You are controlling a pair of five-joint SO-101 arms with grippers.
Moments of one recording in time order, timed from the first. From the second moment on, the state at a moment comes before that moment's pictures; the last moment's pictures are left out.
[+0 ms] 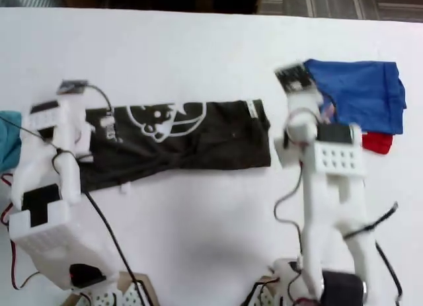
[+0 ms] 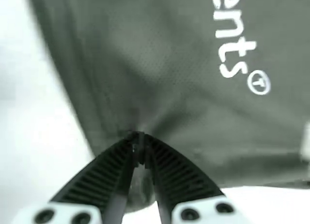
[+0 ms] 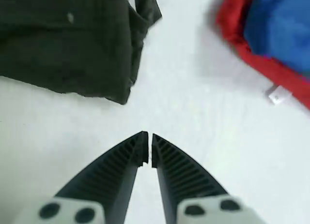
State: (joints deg) left arm -25.8 15.1 9.6 72.4 -12.6; right arm 2.5 -24.9 36.8 67.5 23.1
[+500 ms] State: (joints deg) left arm -35.5 18.6 -2.3 77.8 -12.6; right arm 9.6 -32.5 71.2 37.2 25.5
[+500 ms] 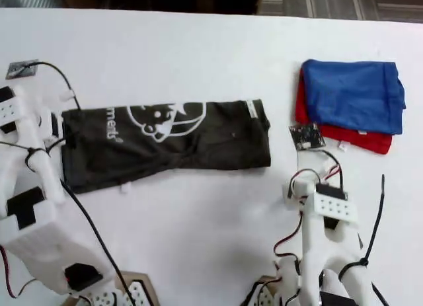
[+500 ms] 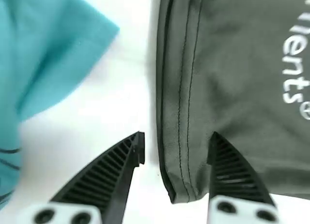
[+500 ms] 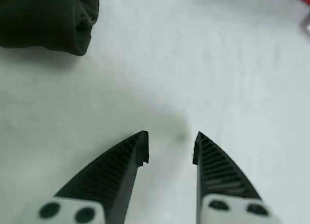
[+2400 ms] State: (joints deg) left arm -34.3 34.5 -36.8 101.5 -20.6; right arm 9.6 -32.5 72.5 34.1 25.5
